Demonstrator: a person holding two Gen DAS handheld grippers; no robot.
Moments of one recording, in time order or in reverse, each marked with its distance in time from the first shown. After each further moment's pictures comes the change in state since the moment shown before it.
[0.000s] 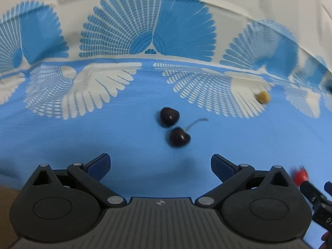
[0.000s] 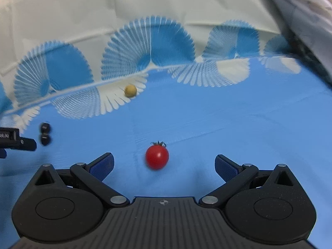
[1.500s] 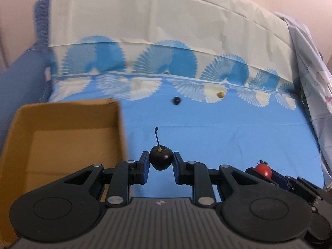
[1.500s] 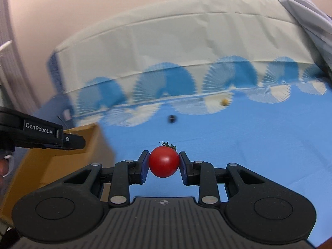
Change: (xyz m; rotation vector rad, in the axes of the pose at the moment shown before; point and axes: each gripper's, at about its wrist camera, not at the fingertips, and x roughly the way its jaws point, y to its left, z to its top) left arm -0.349 0.085 -0.119 0.001 -0.081 -0.049; right arm -0.317 0.125 -0.054 -0.092 -0.067 0.348
